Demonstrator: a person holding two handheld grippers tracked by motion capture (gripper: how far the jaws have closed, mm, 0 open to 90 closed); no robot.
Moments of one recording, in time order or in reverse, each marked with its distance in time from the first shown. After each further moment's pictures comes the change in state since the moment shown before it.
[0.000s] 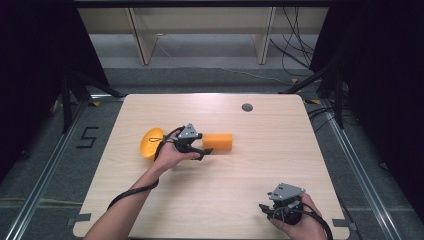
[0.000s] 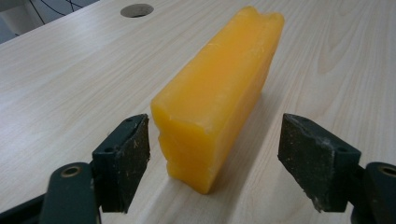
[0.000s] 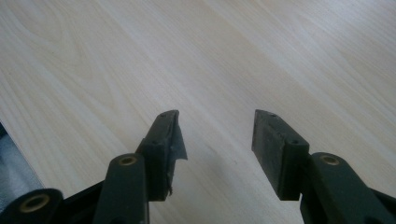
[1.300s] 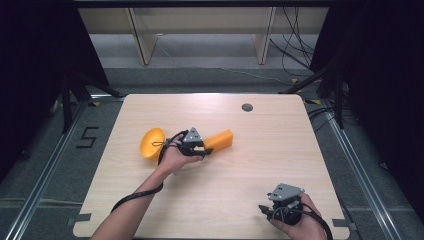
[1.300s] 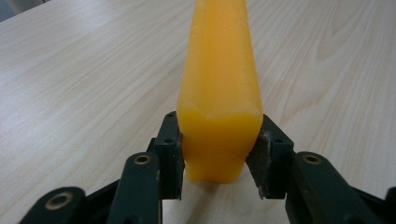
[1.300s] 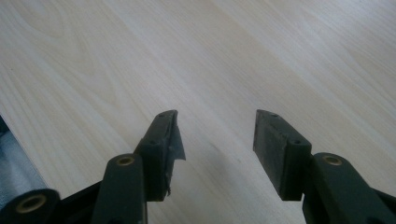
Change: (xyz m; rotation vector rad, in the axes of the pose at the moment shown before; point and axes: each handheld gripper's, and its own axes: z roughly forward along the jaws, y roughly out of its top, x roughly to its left) left arm -0.017 -0.002 0.001 0.056 0.043 0.004; right arm -0.001 -0.001 0.002 0.007 0.014 -0.010
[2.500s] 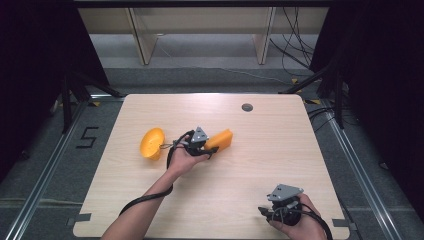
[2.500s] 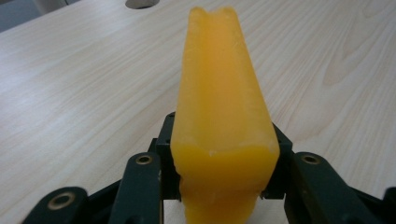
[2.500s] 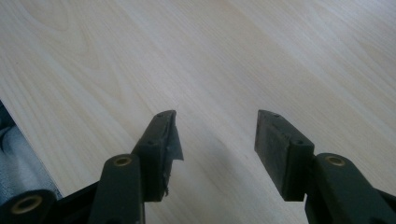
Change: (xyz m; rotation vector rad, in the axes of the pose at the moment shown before) left arm -0.020 0.016 0.007 0.000 0.085 -0.057; right arm 0.002 -0.001 0.002 0.028 0.026 0.014
